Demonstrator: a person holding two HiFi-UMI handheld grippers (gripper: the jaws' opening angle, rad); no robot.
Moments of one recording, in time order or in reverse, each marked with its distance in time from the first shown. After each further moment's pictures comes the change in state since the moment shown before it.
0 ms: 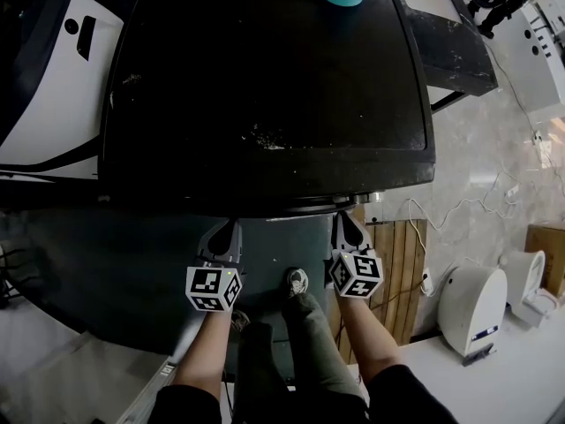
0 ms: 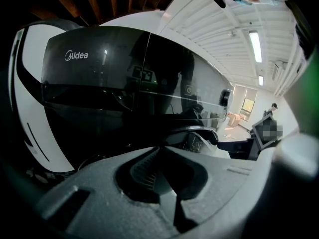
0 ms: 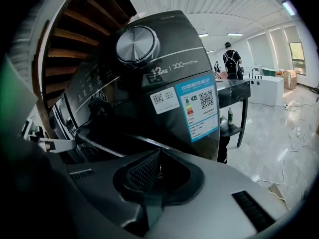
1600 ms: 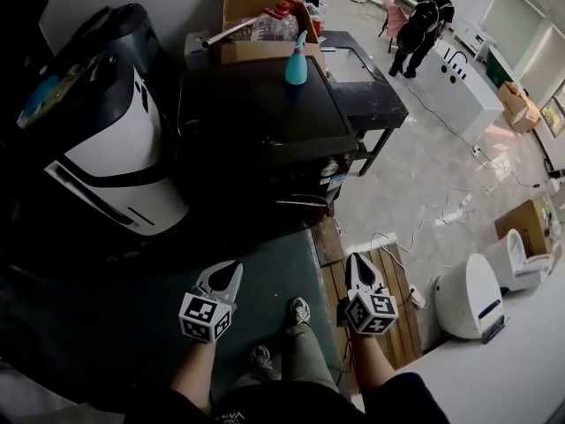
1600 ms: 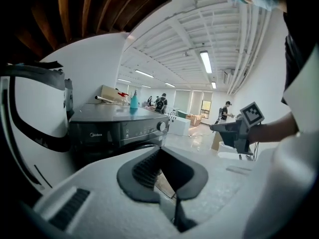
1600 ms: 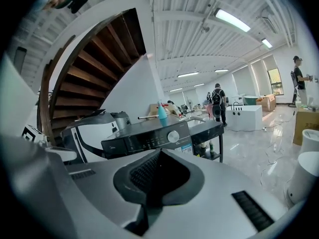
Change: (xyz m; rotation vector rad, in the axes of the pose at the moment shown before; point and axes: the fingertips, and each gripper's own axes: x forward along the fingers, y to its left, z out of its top) left arm -0.303 -0.054 0.045 0.236 -0.127 -0.367; right arm -0.346 0.141 0.043 -0.034 -0.326 -0.139
